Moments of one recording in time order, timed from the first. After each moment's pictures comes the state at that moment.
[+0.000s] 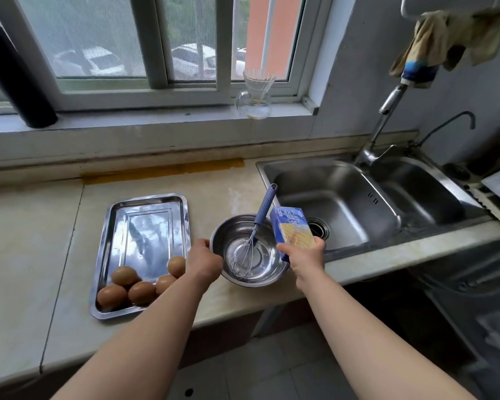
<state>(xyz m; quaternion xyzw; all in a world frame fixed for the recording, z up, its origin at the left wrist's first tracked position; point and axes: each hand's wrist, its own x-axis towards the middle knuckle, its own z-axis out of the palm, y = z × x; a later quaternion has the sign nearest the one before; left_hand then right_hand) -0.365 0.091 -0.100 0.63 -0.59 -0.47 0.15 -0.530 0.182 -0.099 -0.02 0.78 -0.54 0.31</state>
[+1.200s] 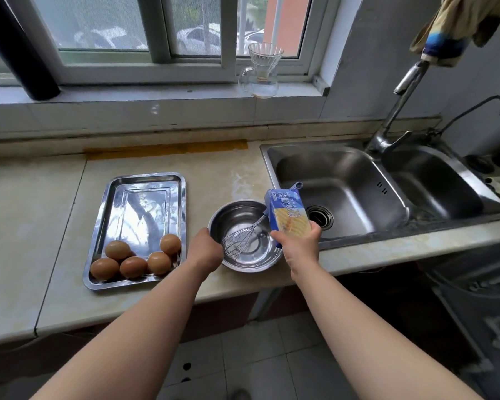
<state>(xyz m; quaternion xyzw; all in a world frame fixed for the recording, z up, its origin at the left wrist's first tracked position) -0.384 0.117 -0.101 0.64 -0.64 -0.41 0.11 -0.538 0.190 -0.110 -0.08 0.77 -0.55 0.32</state>
